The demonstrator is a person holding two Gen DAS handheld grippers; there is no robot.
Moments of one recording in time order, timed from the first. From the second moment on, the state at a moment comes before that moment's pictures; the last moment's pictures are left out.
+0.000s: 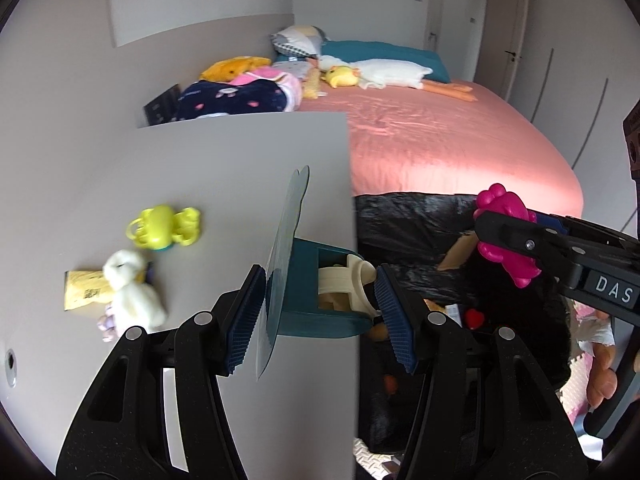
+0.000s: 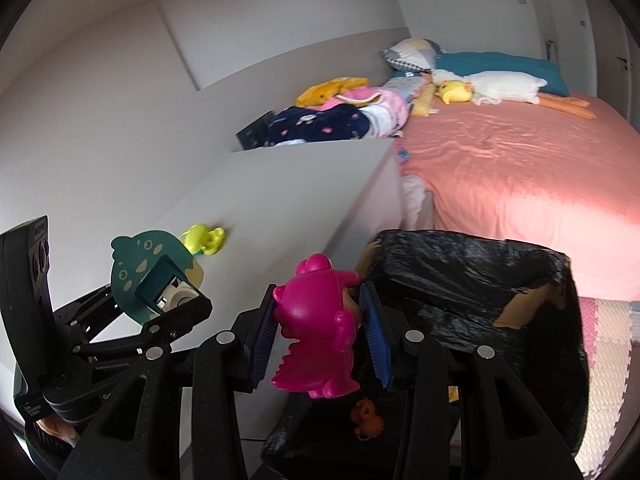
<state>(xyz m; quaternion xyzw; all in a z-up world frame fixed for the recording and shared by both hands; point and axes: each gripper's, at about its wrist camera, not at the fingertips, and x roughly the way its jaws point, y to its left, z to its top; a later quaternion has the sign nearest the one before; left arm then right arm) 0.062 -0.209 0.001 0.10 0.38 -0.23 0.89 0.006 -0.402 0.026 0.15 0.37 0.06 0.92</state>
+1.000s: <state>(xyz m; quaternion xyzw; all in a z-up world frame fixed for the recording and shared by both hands) 0.036 -0.307 -0.010 0.13 0.40 -0.36 0.83 -0.035 -0.509 0.020 0.20 0.36 -0.08 0.91</state>
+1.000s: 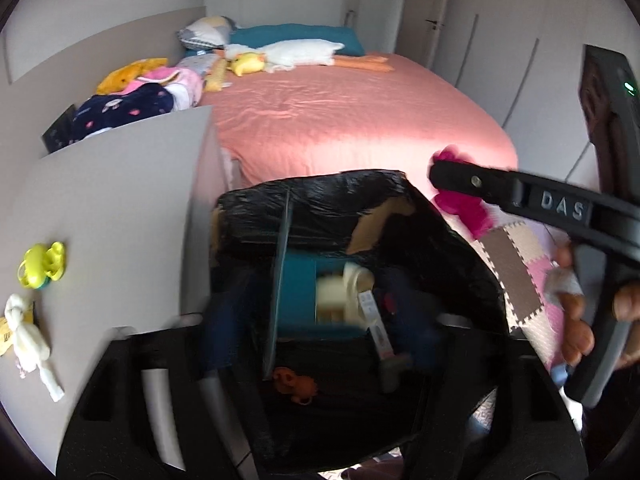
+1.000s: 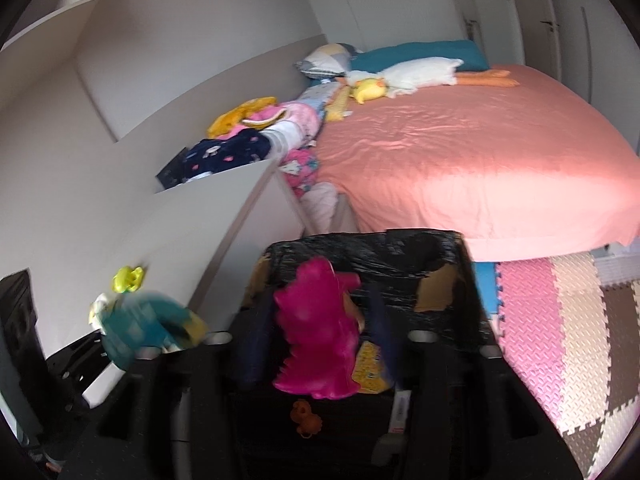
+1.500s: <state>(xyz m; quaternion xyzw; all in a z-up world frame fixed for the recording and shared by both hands) 0.041 -0.286 -0.013 0.14 0.40 -0.31 0.85 -0.037 -0.525 0.018 0.22 0.34 -0.10 0.91</state>
